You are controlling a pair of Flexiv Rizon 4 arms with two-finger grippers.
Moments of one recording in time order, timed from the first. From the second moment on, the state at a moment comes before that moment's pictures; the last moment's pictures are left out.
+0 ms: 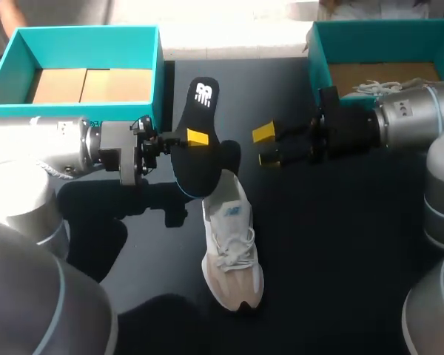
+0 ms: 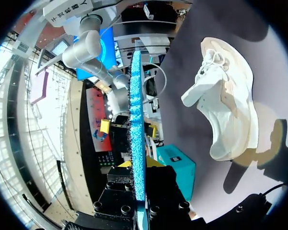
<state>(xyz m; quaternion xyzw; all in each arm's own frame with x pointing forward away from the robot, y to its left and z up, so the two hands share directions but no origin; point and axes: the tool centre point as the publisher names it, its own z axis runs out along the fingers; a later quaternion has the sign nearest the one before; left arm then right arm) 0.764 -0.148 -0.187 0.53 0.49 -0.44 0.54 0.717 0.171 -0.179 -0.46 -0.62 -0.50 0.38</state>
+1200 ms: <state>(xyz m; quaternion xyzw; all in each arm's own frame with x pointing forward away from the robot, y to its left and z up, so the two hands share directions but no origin) 0.779 -0.204 -0.189 0.50 0.47 -0.45 0.57 0.730 0.223 -0.203 -0.43 -0.62 -0.49 0.44</state>
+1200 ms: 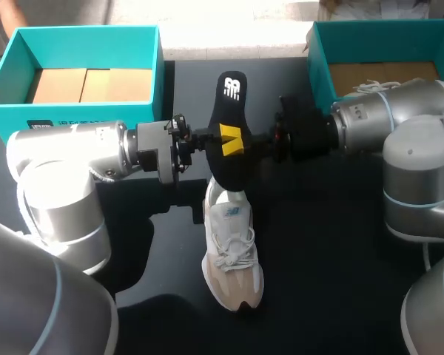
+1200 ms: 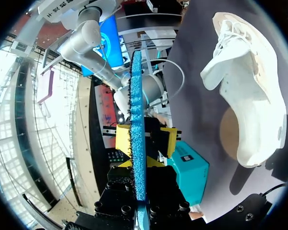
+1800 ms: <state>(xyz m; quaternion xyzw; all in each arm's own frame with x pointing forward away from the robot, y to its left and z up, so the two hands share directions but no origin) 0.786 -0.192 -0.192 0.48 0.52 -0.46 0.53 0.746 0.217 -0.208 -0.42 -0.64 -0.51 0.40</state>
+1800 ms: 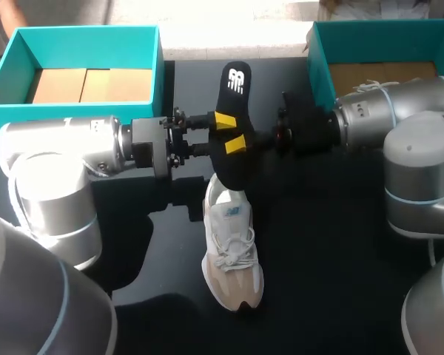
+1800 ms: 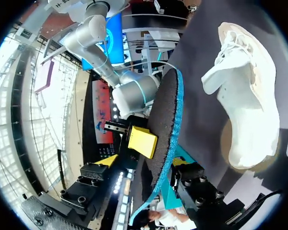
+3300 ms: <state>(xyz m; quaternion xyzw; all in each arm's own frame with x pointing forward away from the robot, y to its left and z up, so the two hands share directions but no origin) 0.749 -0.077 -0.287 0.17 0.84 -0.50 0.14 0.765 0.207 -0.215 -0.22 -0.71 -0.66 0.13</state>
